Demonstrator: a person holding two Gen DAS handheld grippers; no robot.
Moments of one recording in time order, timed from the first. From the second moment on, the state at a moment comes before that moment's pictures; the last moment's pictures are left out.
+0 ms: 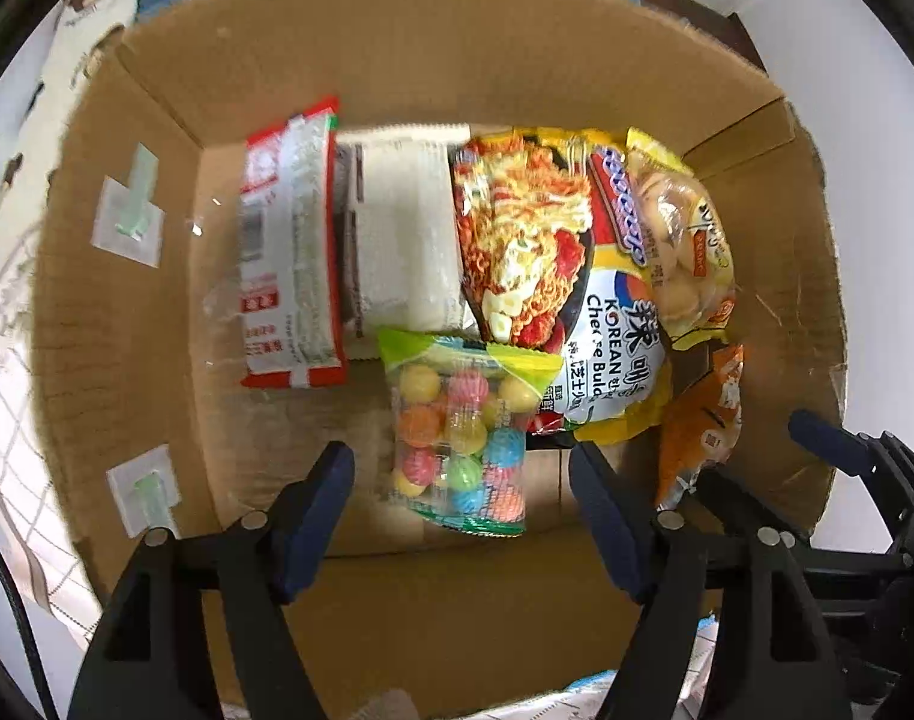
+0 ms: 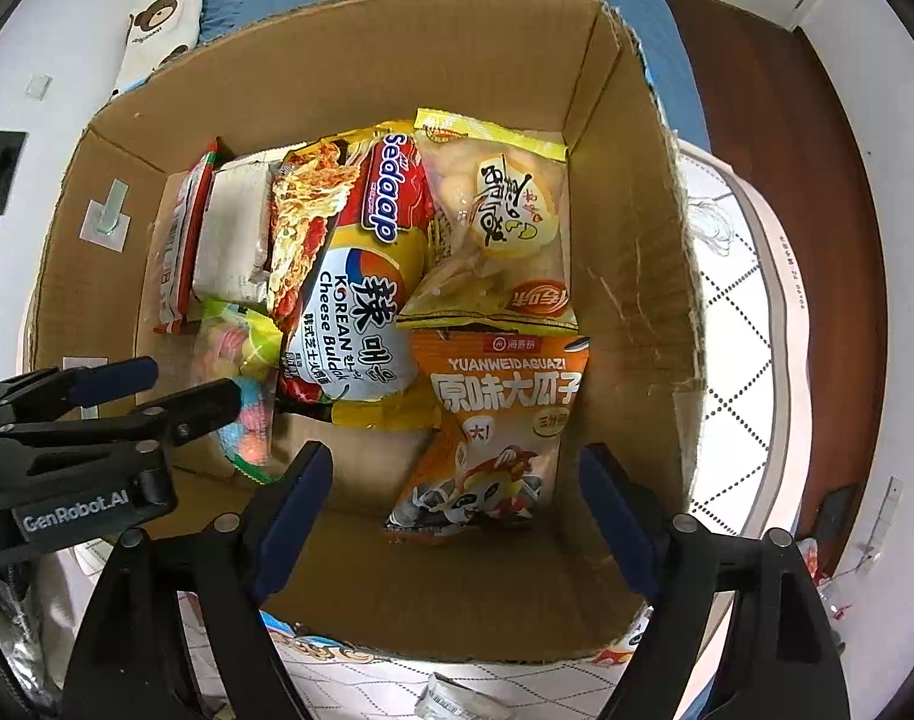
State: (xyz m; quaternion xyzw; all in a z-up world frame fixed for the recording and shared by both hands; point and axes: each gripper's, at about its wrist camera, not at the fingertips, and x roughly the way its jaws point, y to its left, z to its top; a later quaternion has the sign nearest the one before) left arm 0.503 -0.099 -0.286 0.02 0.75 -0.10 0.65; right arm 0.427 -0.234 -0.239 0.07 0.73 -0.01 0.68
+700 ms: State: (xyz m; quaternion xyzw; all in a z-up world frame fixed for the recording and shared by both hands) left arm 0.421 -0.068 -0.173 0.05 0.57 -0.06 0.82; right arm 0.367 -0.224 -0.156 0.07 0.61 -0.03 0.79
